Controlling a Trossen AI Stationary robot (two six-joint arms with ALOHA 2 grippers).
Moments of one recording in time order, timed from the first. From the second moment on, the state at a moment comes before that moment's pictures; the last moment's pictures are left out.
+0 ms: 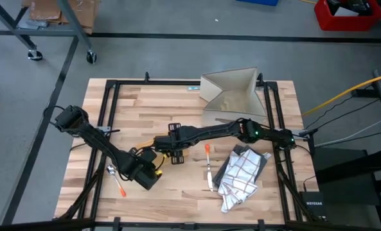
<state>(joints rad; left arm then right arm) -0.60 1.62 1.00 -0.84 -0.45 -1.43 0.12 2.49 2.35 -1.14 0.24 -0.05</state>
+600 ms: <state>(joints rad) -0.63 1.61 1.00 -0.98 -0.42 -1.41 0.05 2.47 2.33 -1.22 0.26 -0.06</state>
